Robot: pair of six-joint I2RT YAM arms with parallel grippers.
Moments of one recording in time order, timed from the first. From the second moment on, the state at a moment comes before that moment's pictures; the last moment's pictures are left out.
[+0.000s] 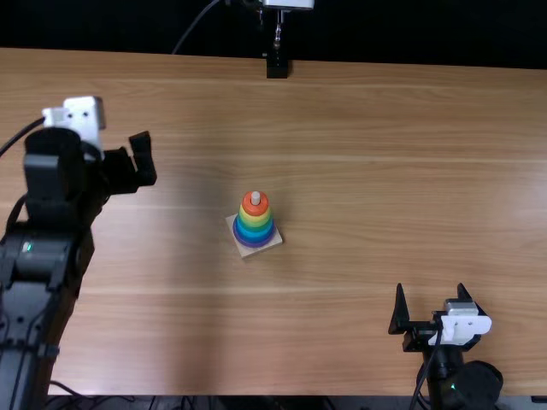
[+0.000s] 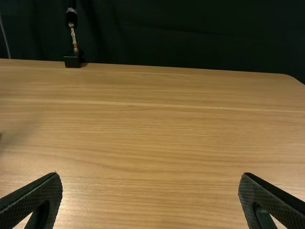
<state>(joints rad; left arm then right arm) -0.03 1.30 1.20 -0.39 0.05 -0.24 -0.06 0.01 0.07 -0.24 -0.06 -0.10</state>
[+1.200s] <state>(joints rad) -0.06 0.17 0.15 -0.22 0.04 -0.12 -0.06 0.01 0.07 -0.24 -0.06 -0.10</state>
